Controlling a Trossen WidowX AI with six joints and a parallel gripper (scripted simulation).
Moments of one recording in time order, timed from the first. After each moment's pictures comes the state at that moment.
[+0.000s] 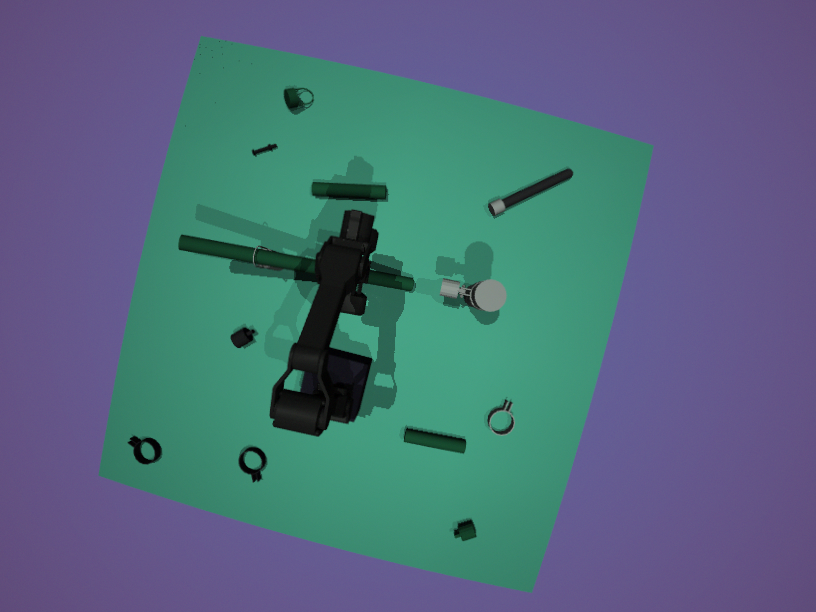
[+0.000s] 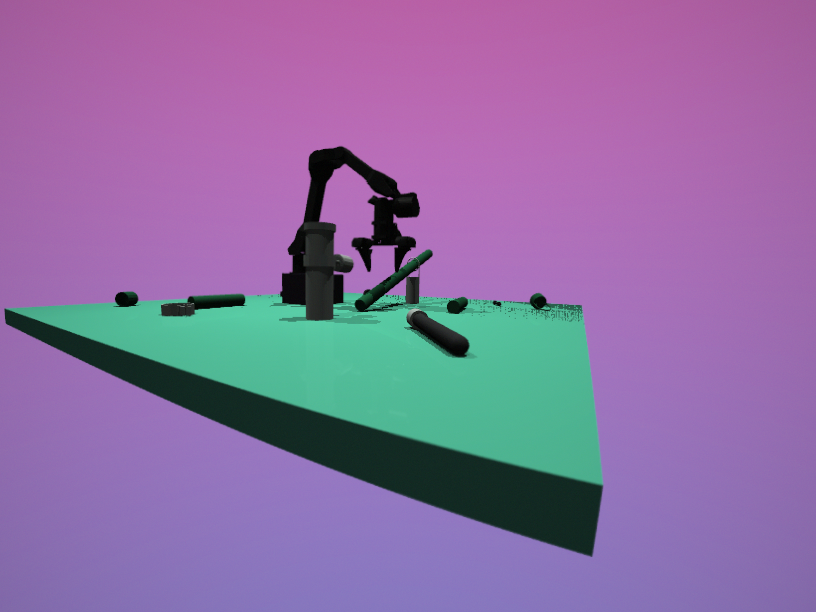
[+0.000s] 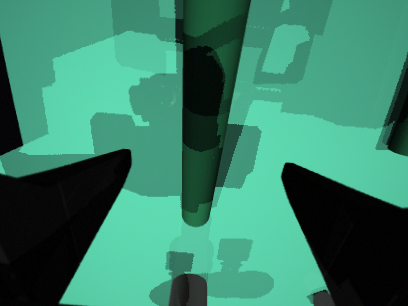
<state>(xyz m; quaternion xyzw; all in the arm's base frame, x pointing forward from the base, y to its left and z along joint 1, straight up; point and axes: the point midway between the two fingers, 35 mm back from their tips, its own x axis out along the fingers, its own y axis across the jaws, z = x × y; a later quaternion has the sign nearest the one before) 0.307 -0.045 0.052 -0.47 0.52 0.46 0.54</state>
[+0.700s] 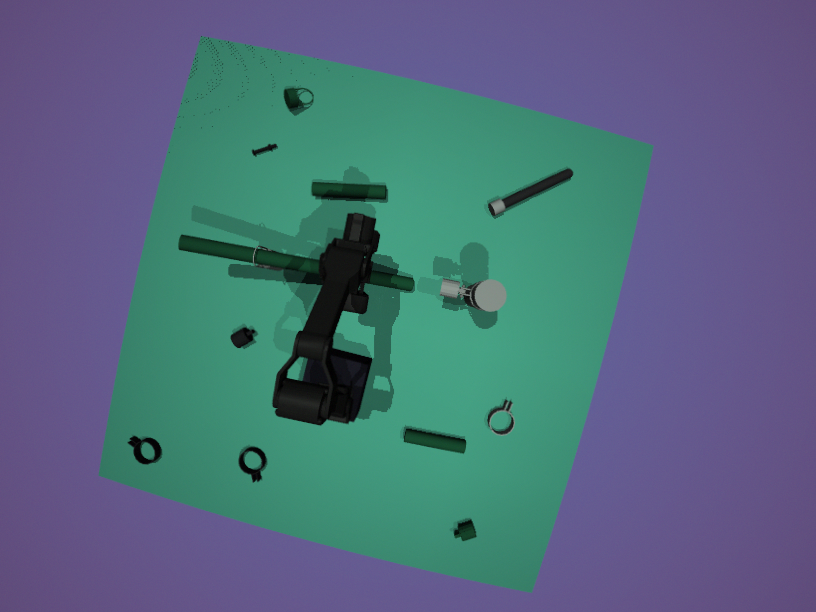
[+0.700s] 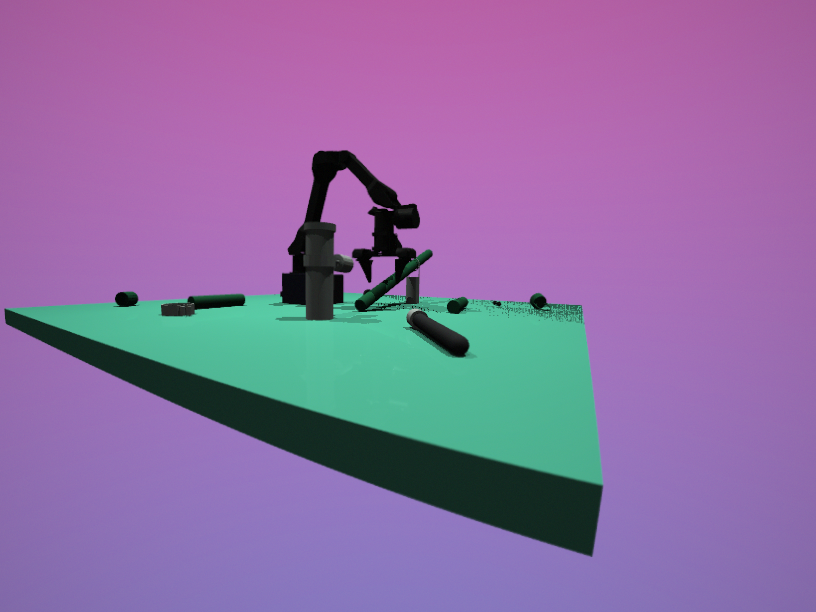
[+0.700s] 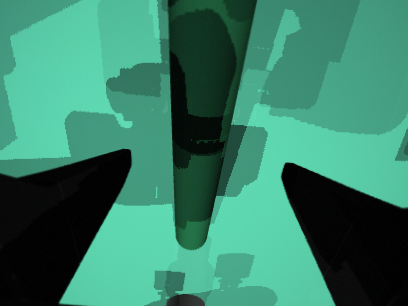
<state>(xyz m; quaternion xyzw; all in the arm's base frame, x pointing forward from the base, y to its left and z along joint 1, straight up) 0.310 -0.045 0.019 -0.47 0.52 0.46 0.54</state>
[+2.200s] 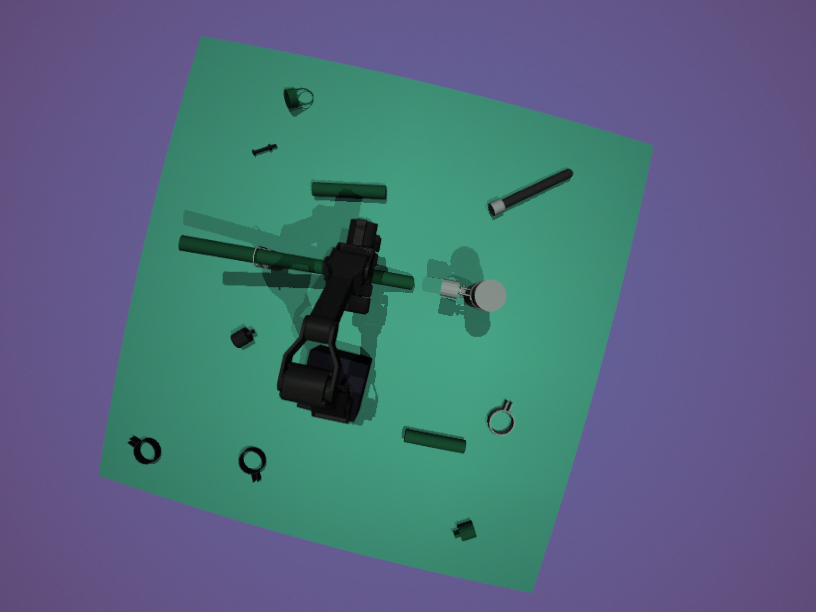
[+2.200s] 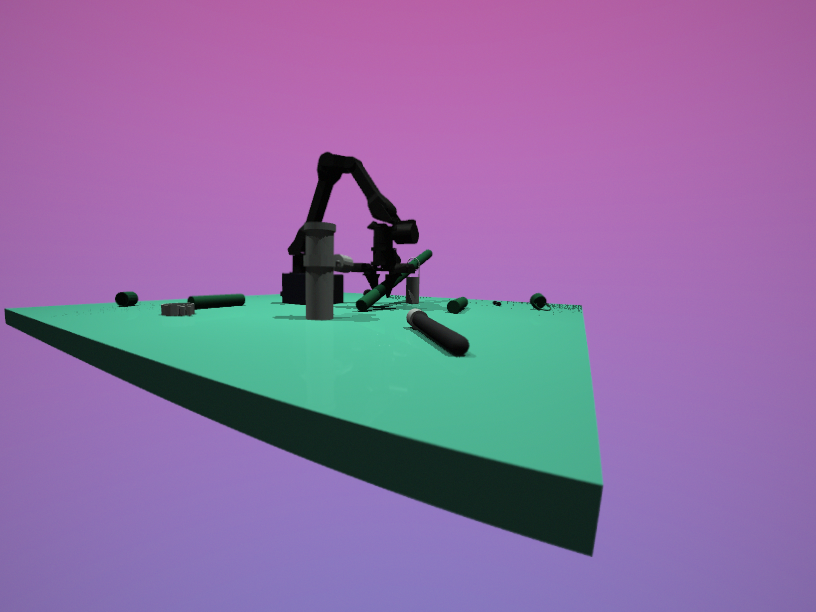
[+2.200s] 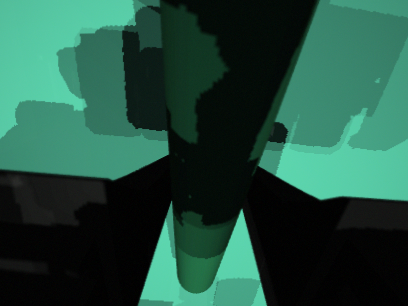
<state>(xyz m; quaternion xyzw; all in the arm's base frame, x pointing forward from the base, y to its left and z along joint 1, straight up) 0.309 -0.045 -0.023 -0.47 0.52 0.46 0.54</state>
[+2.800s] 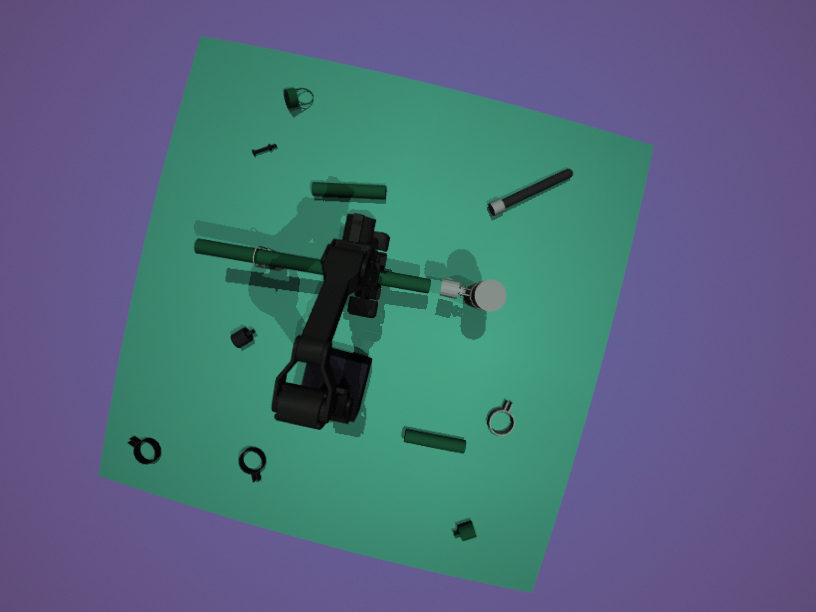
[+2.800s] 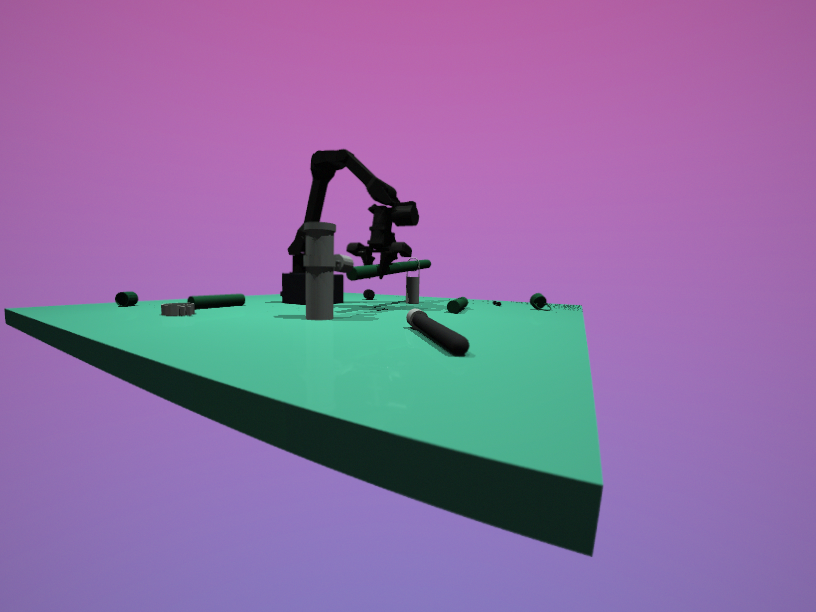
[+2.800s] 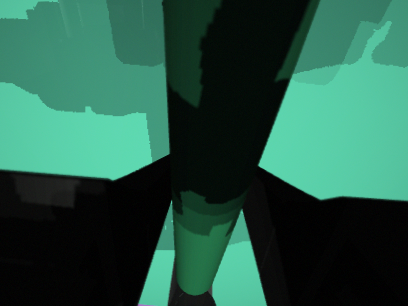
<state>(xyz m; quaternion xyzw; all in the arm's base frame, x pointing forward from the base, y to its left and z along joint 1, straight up) 0.300 -0.078 0.032 -0.52 0.58 0.41 0.48</state>
